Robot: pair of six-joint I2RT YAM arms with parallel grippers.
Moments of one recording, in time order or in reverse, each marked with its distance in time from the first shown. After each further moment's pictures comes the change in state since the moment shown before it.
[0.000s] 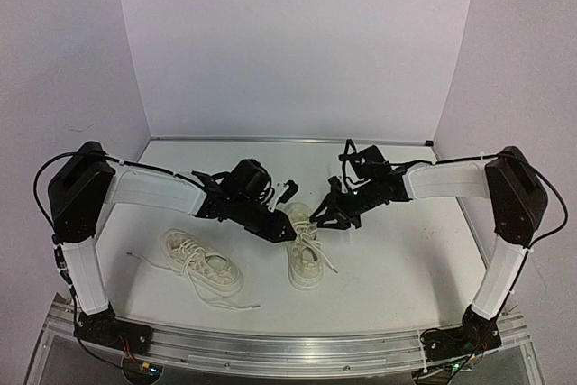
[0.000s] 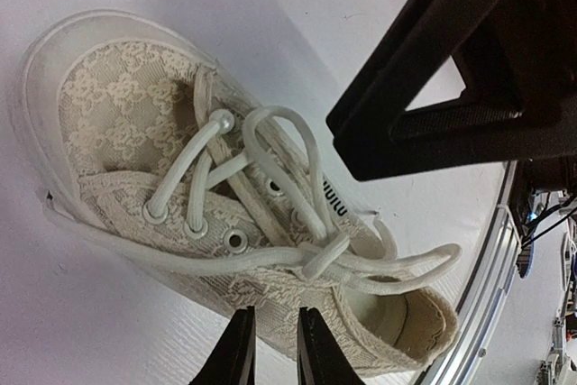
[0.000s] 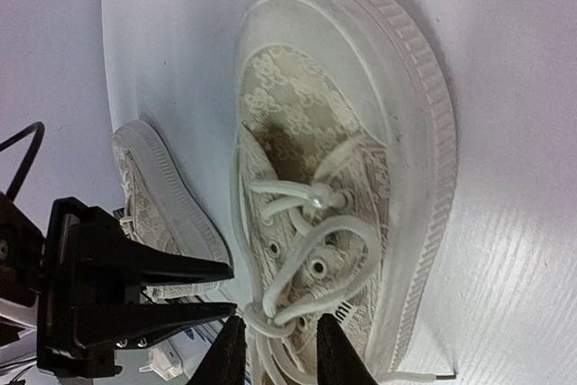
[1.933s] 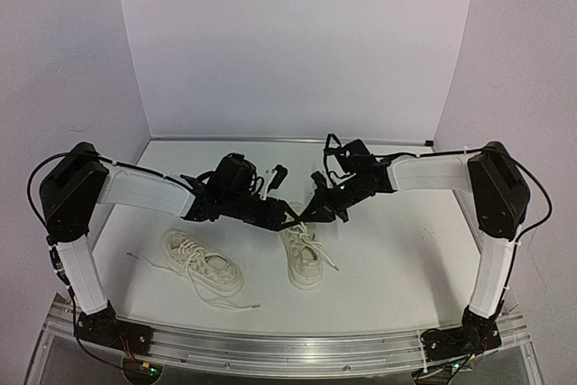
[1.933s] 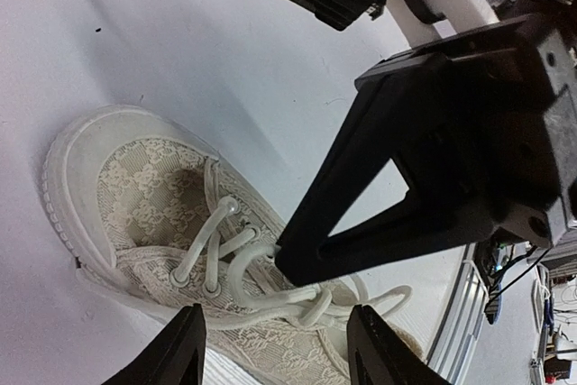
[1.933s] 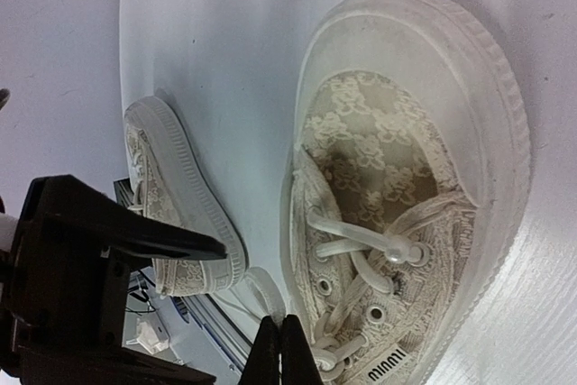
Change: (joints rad) left arm 0.055 -0.057 -0.125 0.282 0.021 -0.094; right arm 0.029 0.130 0.186 -0.079 -0.077 -0.110
